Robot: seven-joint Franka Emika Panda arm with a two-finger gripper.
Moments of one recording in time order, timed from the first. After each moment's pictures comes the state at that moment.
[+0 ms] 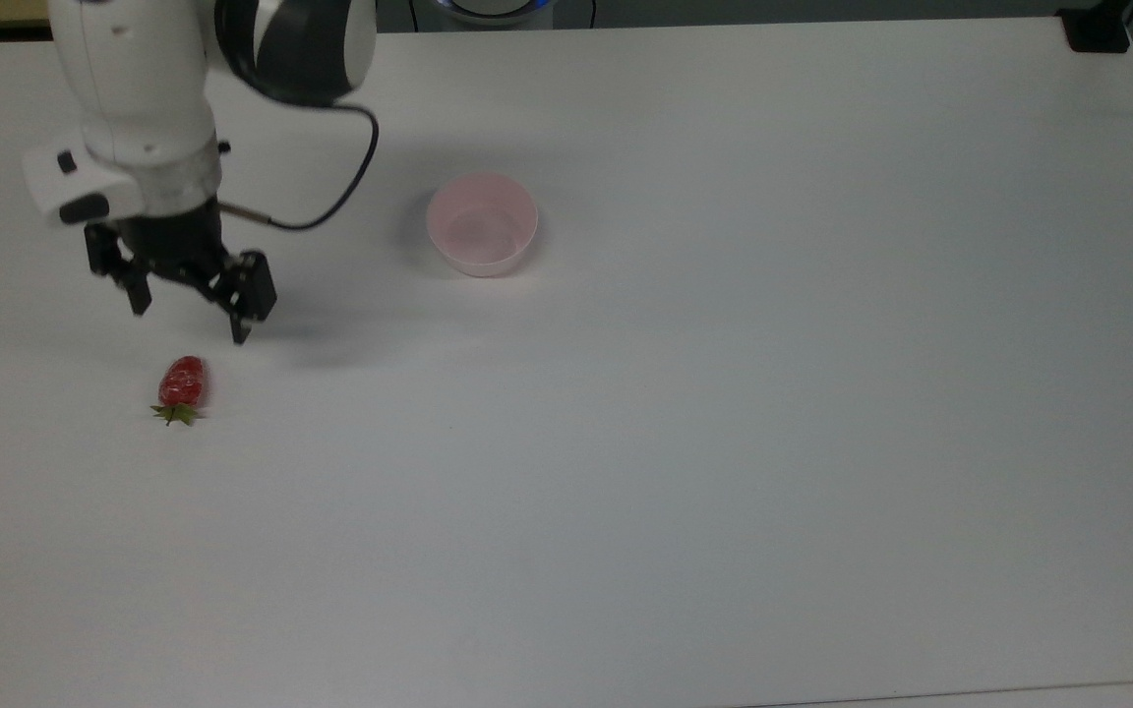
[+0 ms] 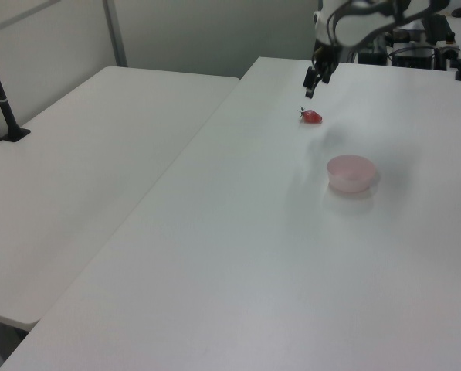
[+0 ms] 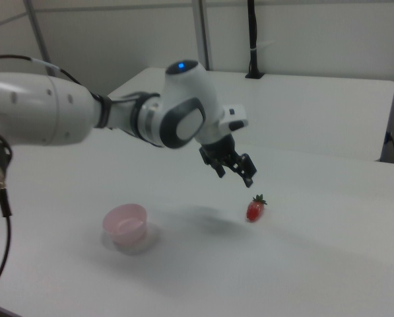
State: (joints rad) arm -0.17 0.42 -0.13 -1.65 -0.07 2.37 -0.02
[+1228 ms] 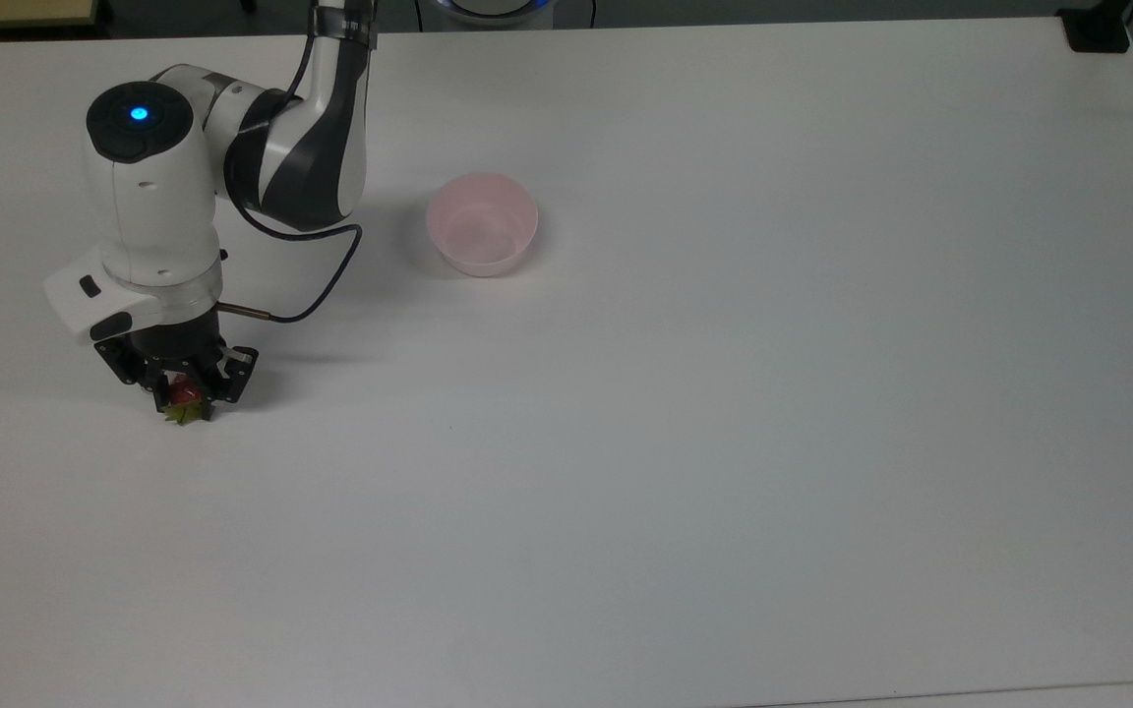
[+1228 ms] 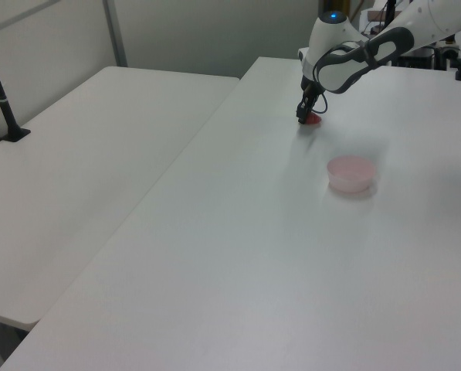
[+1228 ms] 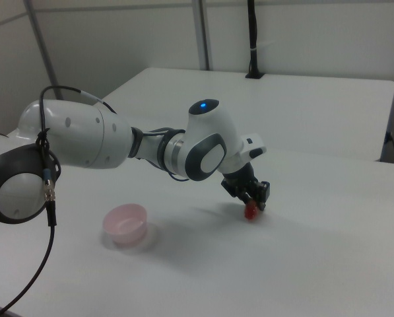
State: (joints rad) arm -0.17 0.66 -0.16 -1.54 -0.07 2.50 -0.17
